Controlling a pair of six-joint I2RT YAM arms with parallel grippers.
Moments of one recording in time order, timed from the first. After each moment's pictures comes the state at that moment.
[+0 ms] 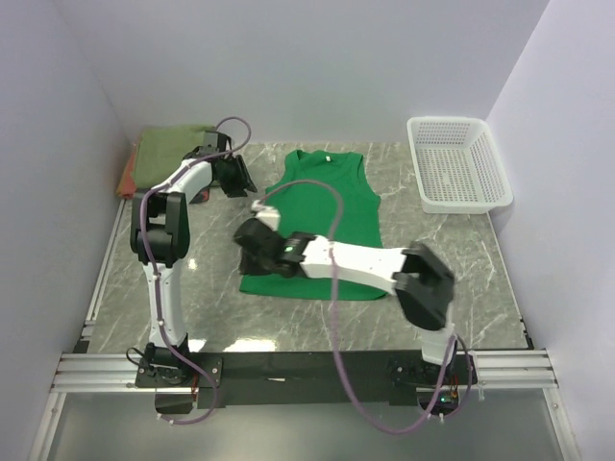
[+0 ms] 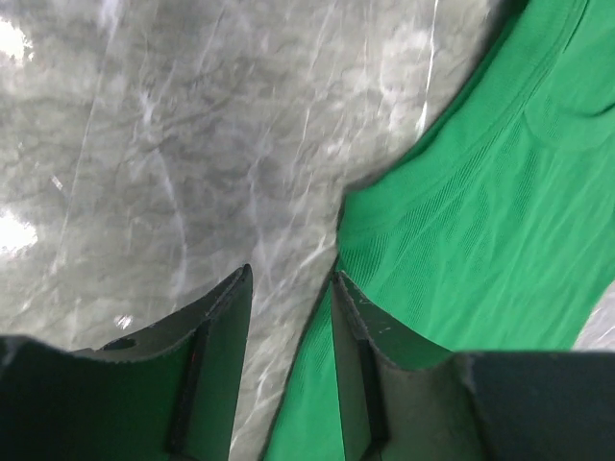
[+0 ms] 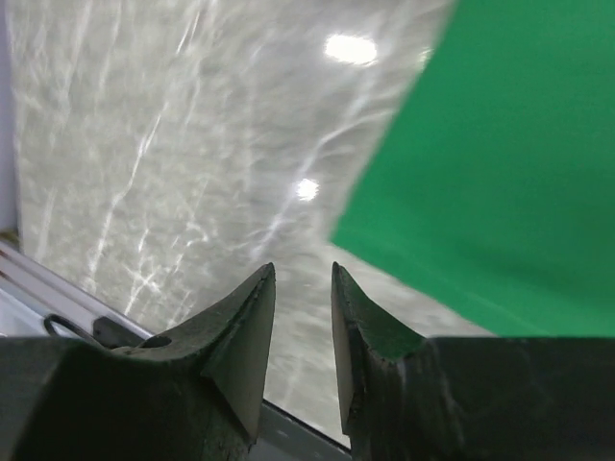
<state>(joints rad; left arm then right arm) -0.13 2.21 1.76 -0.49 0.28 -0.53 1.10 1.87 1.46 -0.41 0.24 0.94</state>
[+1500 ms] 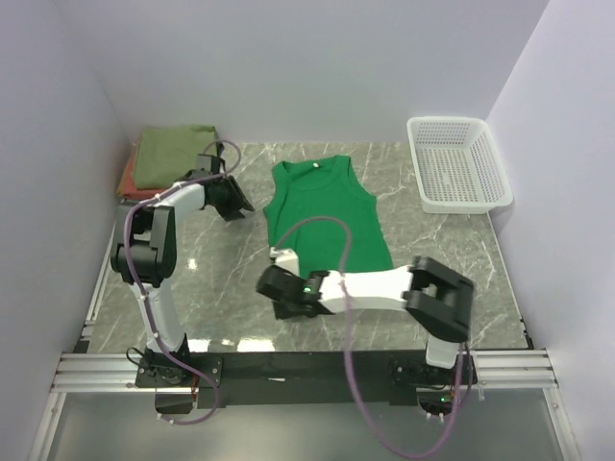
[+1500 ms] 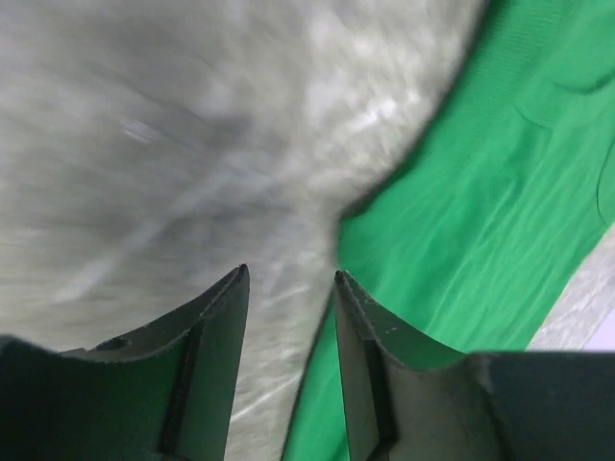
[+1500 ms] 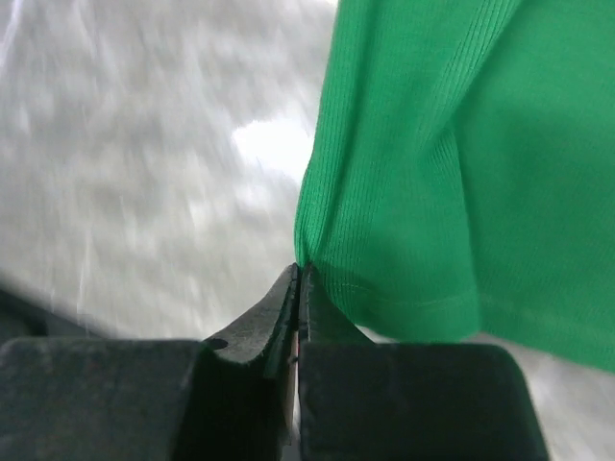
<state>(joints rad) -0.12 1.96 1.35 -0.35 0.27 -0.70 1.23 1.81 1.12 -0.37 0.28 0.89</state>
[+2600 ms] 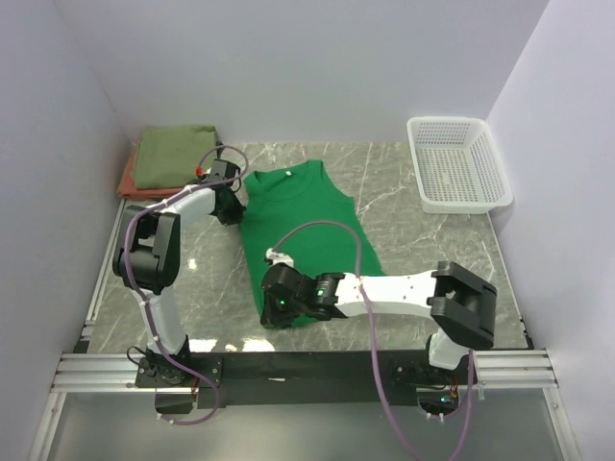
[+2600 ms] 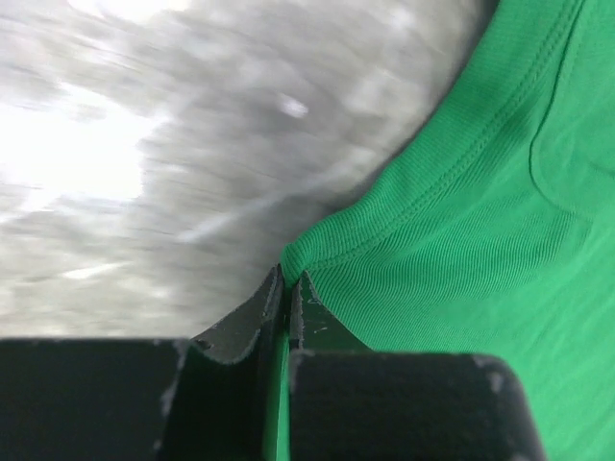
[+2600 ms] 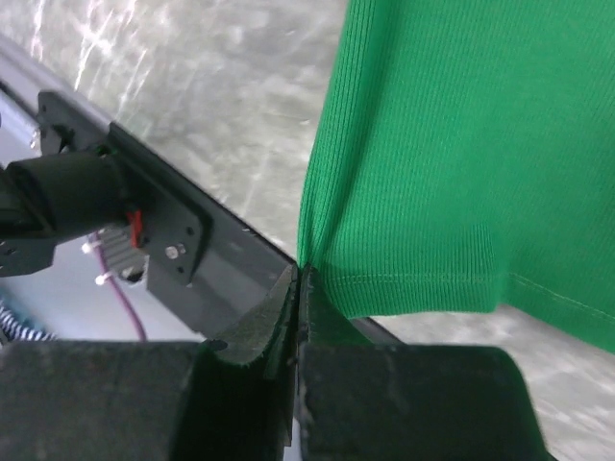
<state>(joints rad) -0.24 1.92 1.30 -0.44 -0.11 -0.80 1.25 1.63 1.02 -0.25 0.04 0.95</state>
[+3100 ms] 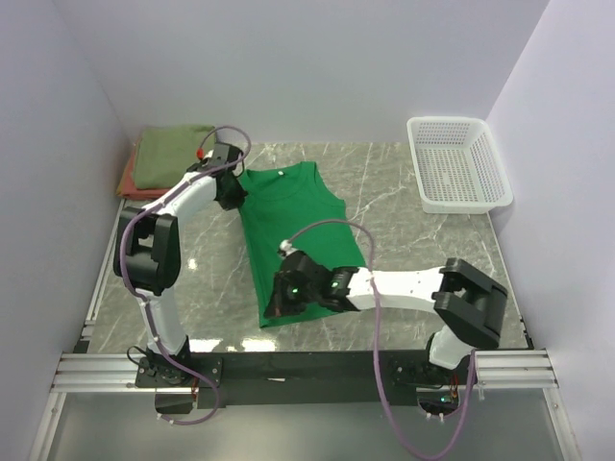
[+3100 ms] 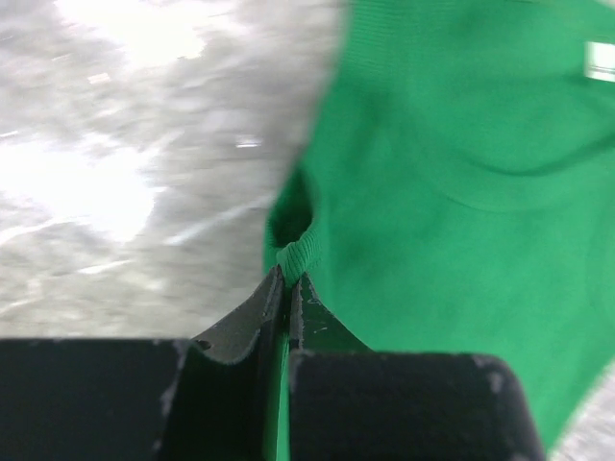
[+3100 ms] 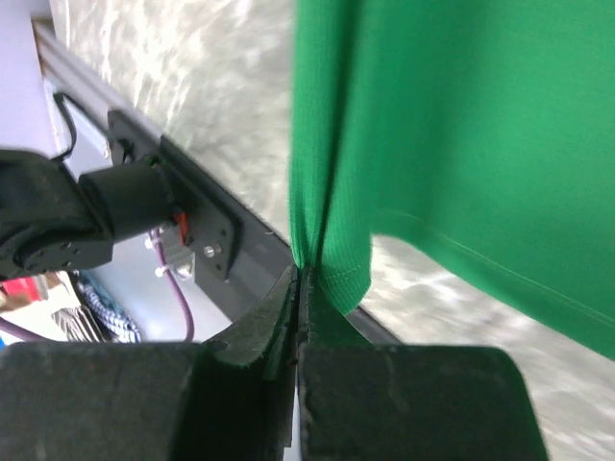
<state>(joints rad) -0.24 1.90 1.44 -0.56 -0.17 -0.77 1.16 1.63 0.95 -0.08 -0.14 1.00</state>
